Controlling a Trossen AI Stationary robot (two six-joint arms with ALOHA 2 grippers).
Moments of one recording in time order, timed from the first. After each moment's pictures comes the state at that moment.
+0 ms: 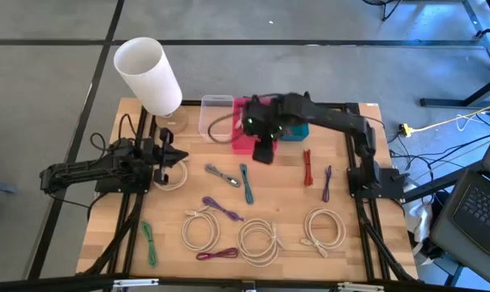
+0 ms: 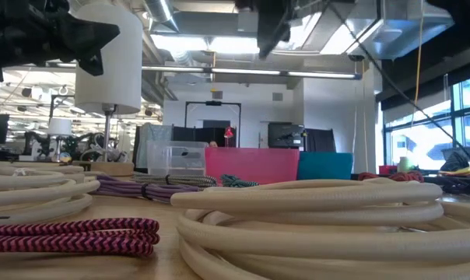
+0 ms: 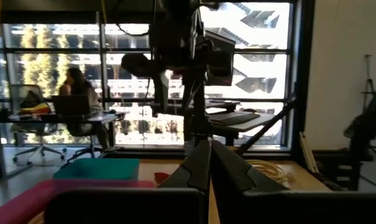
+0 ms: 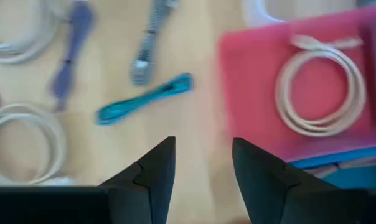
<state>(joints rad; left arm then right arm) 0.24 0.09 0.02 0.32 0.20 -0.07 -0.10 2.02 2.25 -1.49 0.01 0.07</state>
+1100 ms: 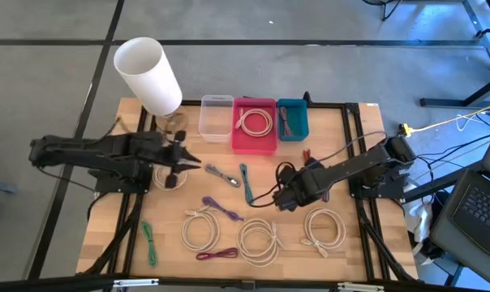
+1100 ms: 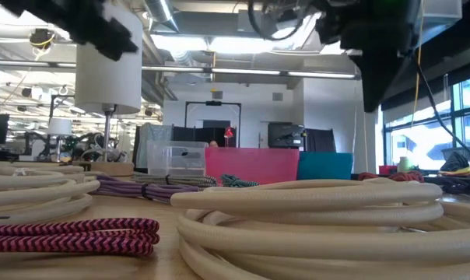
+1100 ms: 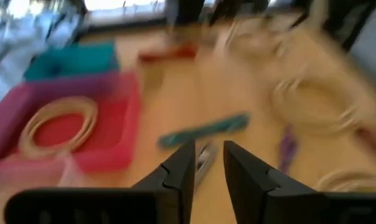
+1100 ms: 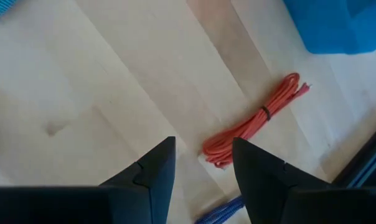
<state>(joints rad) 0.04 0.70 0.58 -0.37 0.02 0.12 0.37 1.74 1.35 -1.31 0.39 1.00</state>
